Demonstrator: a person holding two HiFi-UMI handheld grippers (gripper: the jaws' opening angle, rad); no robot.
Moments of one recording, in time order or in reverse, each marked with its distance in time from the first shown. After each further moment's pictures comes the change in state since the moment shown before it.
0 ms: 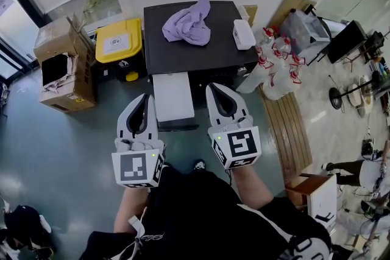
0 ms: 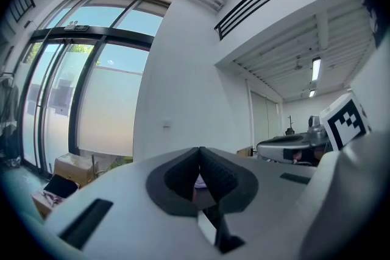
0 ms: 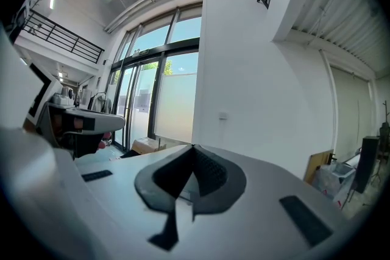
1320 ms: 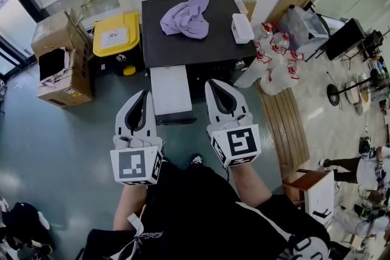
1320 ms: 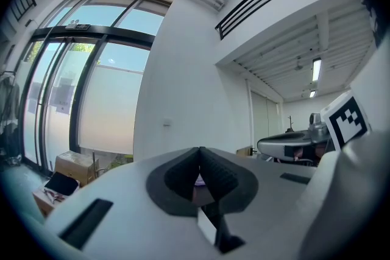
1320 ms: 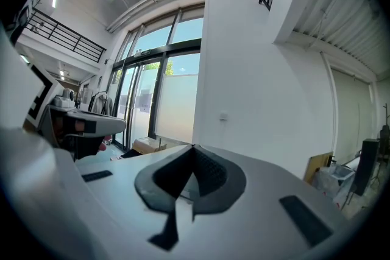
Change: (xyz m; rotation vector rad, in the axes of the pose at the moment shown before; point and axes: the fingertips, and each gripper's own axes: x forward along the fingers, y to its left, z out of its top) left arm -0.011 -0.003 -0.006 -0.008 0.005 0.003; right arm -0.011 0.007 0.000 -0.015 -0.008 0.003
